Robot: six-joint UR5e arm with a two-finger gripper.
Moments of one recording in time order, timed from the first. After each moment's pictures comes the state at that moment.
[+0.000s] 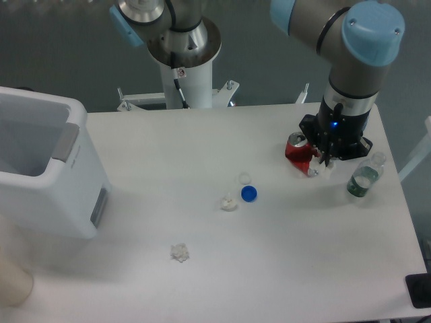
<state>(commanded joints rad) 2.69 -1.90 -1.30 -1.42 1.54 1.27</state>
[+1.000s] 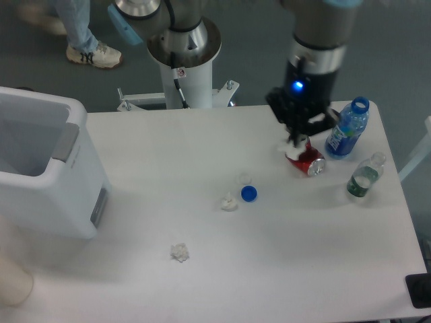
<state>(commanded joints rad) 2.58 -1.63 -1.42 -1.43 1.37 1.14</state>
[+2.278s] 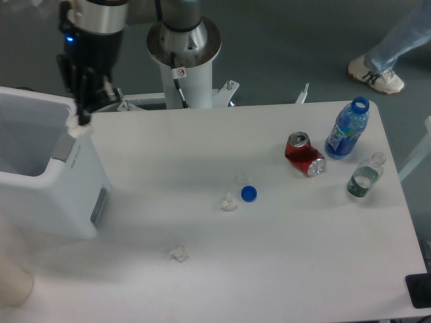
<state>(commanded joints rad) 2.09 -1.58 -1.46 -1.41 1.19 0.89</state>
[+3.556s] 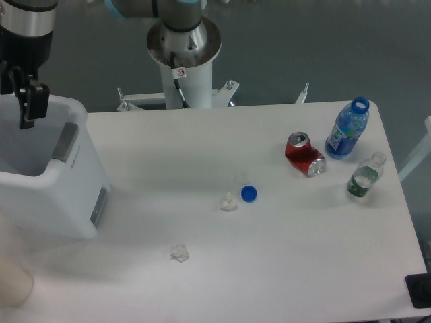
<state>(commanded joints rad) 2.07 -1.59 -1.49 -1.32 1.19 0.89</state>
